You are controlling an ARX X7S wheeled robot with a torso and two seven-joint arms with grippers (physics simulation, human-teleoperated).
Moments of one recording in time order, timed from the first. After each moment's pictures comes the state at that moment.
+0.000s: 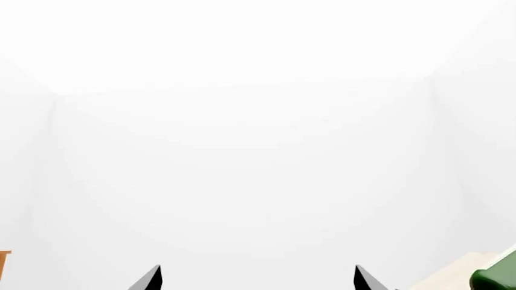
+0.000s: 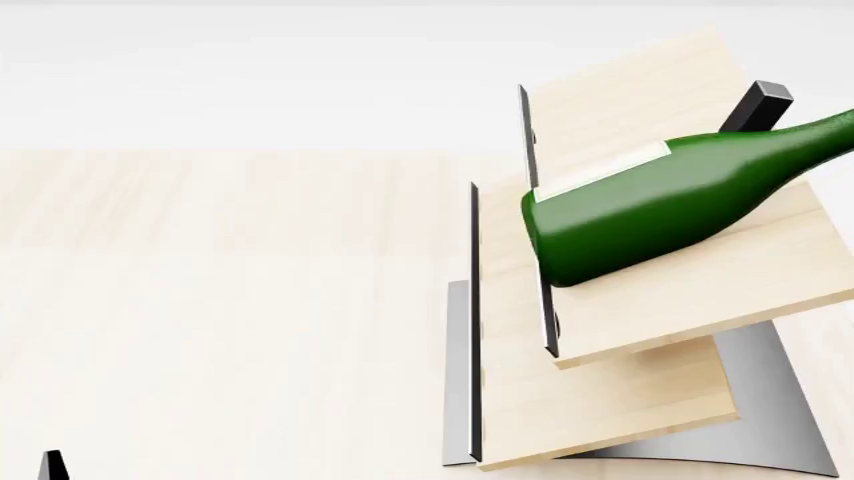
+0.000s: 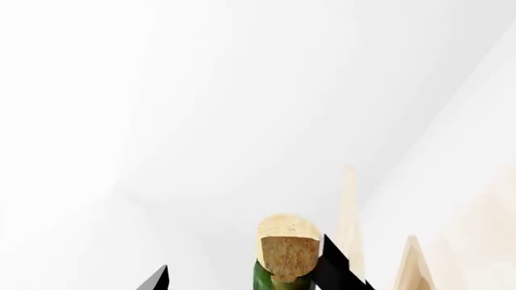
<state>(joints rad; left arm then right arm) 0.28 -0.39 0.35 0.65 0.12 0.34 -0.54 0.83 0.71 0.08 0.45 1.78 0.55 0.06</state>
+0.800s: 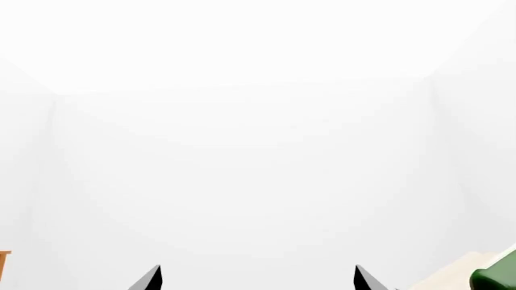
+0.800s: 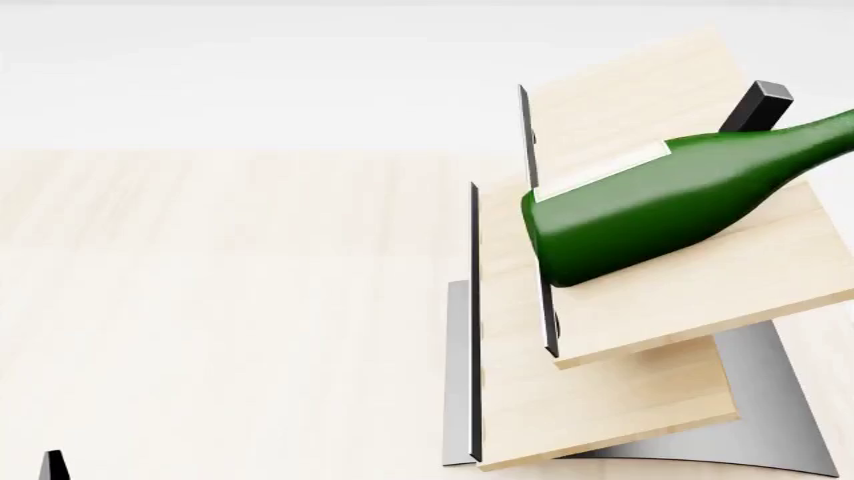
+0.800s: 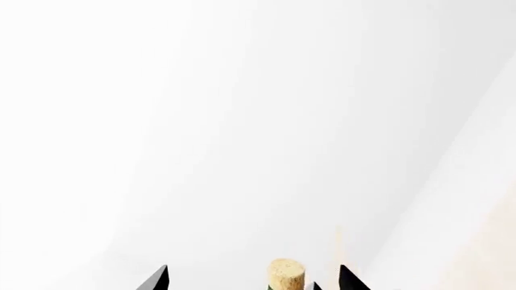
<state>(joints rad) 0.28 -0.40 0.35 0.65 0.12 0.34 -0.55 0.53 0.76 0.37 0.15 1.86 0.42 0.18</state>
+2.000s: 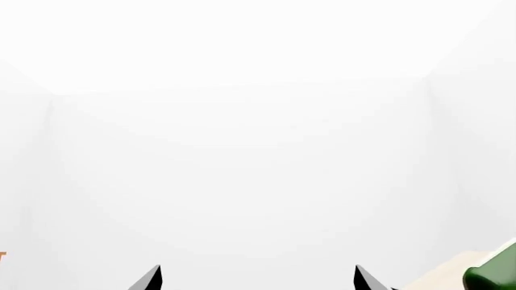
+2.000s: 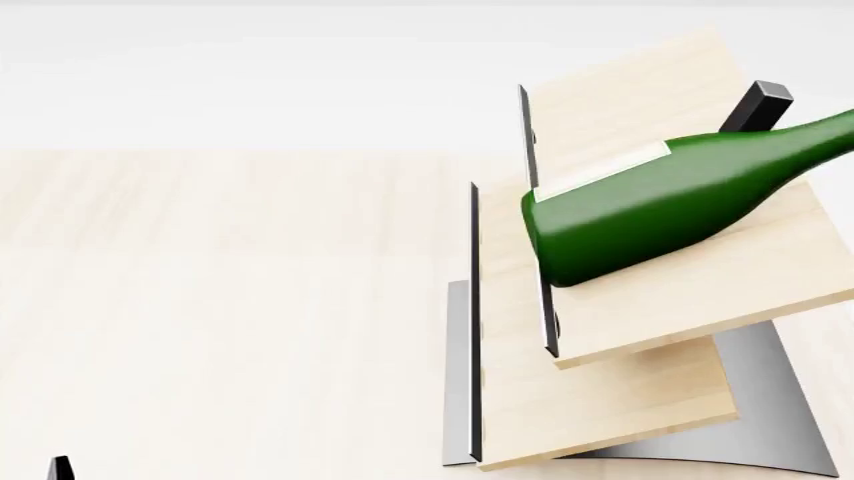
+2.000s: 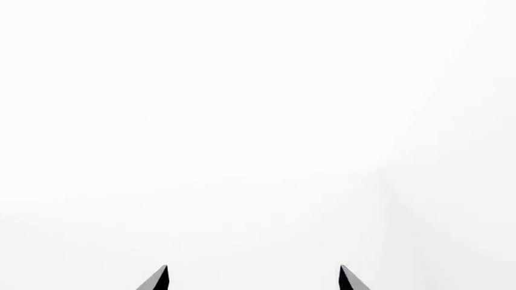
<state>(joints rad) 0.28 -0.41 0.37 0.65 0.13 0.34 -0.56 0.16 0.88 0.65 -0.76 1.10 0.10 0.37</state>
